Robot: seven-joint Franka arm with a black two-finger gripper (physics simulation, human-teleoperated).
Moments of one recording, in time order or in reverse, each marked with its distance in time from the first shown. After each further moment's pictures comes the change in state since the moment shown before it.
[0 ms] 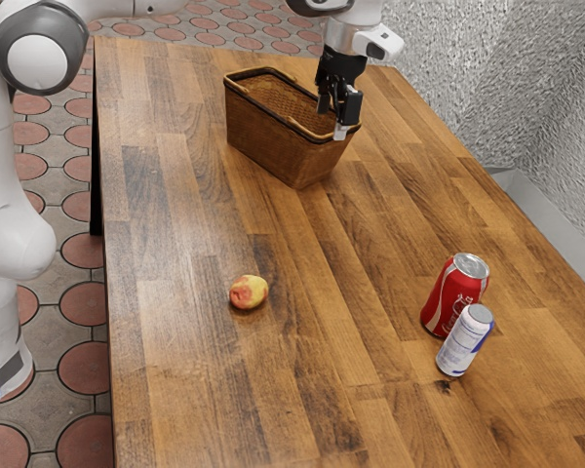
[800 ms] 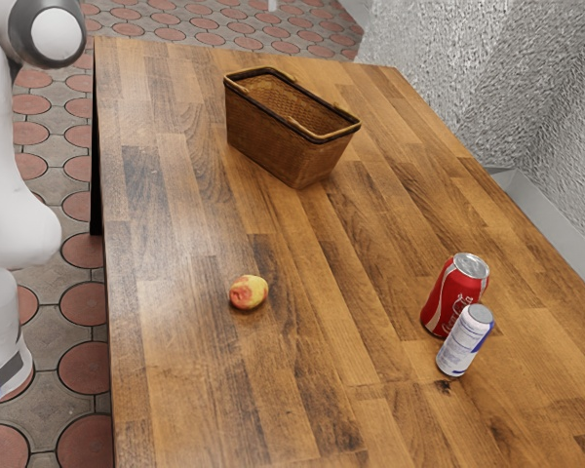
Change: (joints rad) arm 0.383 -0.162 -0.038 0.398 0.131 -0.102 -0.098
